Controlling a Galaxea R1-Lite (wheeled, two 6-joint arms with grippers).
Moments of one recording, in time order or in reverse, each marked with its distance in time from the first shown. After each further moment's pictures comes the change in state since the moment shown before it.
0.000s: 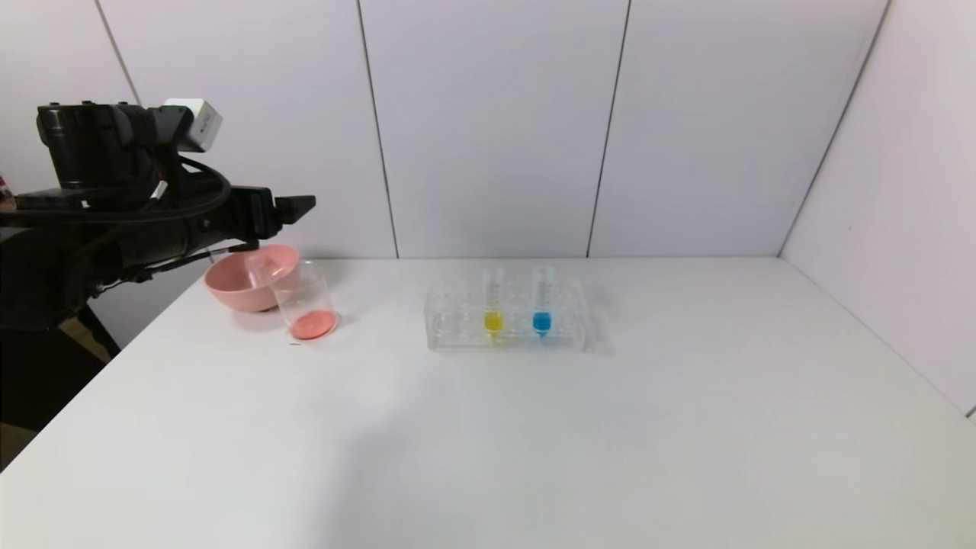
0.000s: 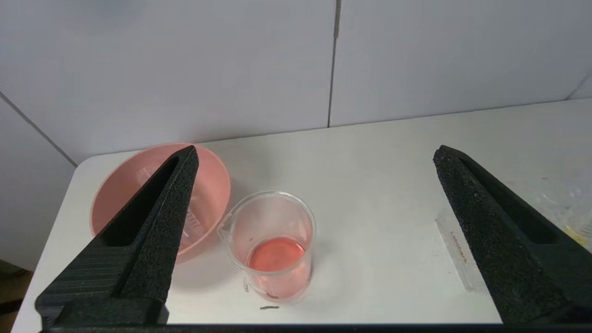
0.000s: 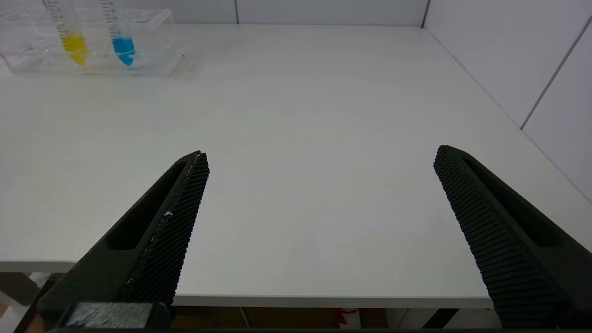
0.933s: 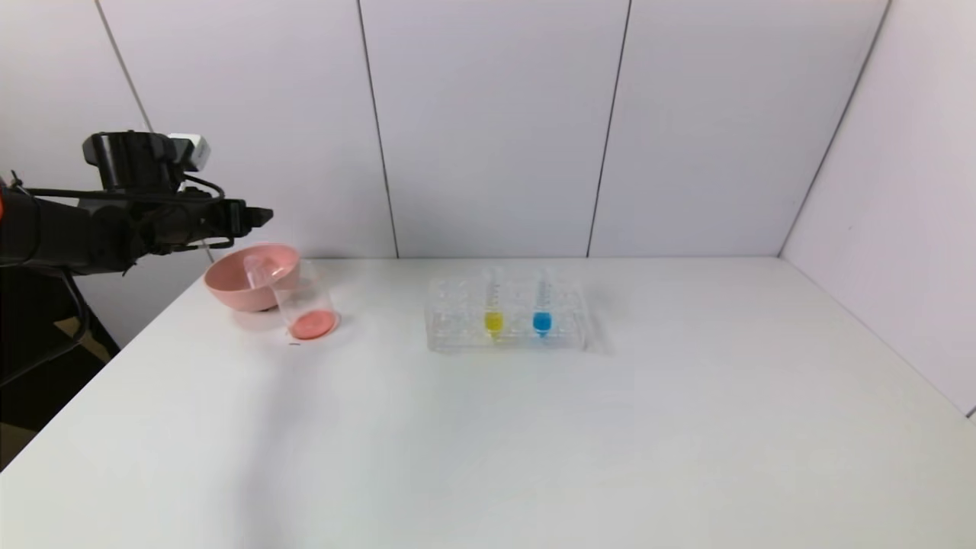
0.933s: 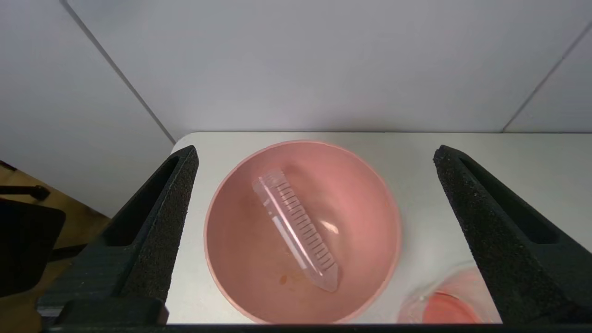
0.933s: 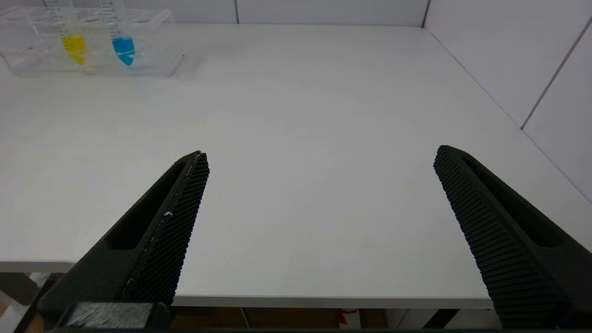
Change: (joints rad) left arm 0.229 0.376 -0.396 0.124 0.001 0.068; right arm 0.000 0.000 0.000 0.000 0.000 0.000
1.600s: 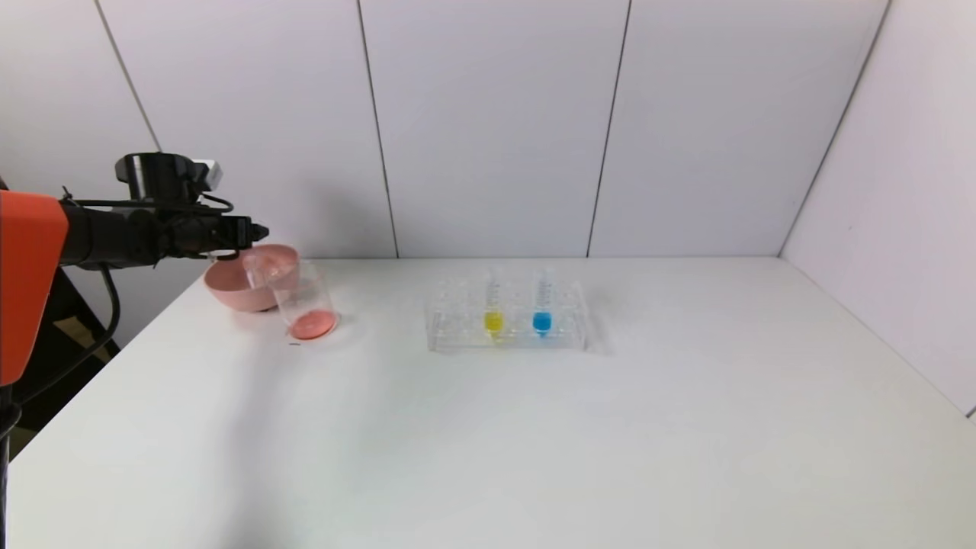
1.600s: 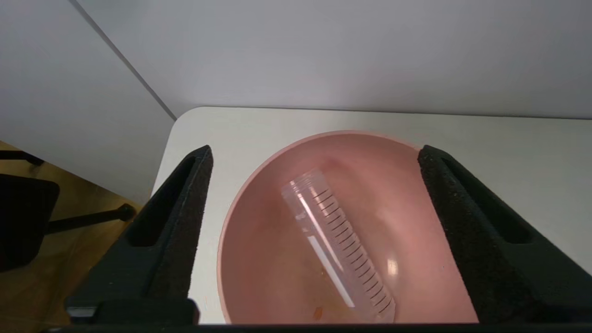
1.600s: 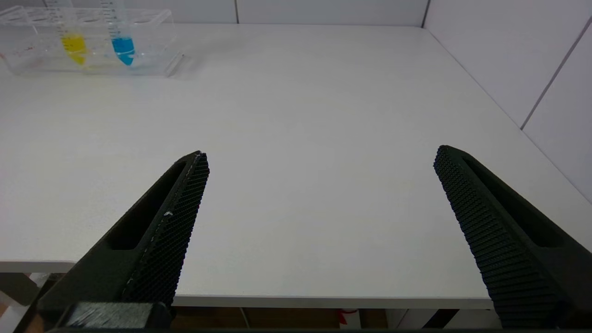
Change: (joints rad) left arm 0.056 0.240 -0.320 0.197 -0.010 0.008; right arm 0.000 0.000 0.000 0.000 0.000 0.000
